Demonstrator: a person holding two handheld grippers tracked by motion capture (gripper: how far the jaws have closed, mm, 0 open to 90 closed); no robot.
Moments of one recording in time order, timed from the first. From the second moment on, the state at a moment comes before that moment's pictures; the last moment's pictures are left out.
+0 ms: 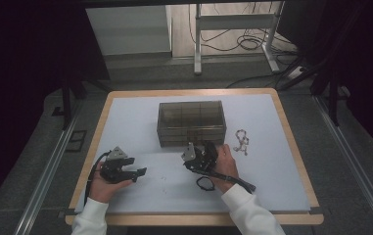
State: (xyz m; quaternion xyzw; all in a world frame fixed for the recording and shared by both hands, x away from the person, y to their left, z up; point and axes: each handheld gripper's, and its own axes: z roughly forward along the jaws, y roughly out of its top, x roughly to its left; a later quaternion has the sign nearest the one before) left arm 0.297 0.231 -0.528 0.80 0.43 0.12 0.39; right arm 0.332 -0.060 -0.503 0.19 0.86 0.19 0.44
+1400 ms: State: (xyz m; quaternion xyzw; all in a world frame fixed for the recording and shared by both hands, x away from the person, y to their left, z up) left arm 0.298 0.233 -0.529 0.80 0.44 0.11 0.39; right arm 0.332 -0.036 -0.515 0.13 0.85 0.13 0.50
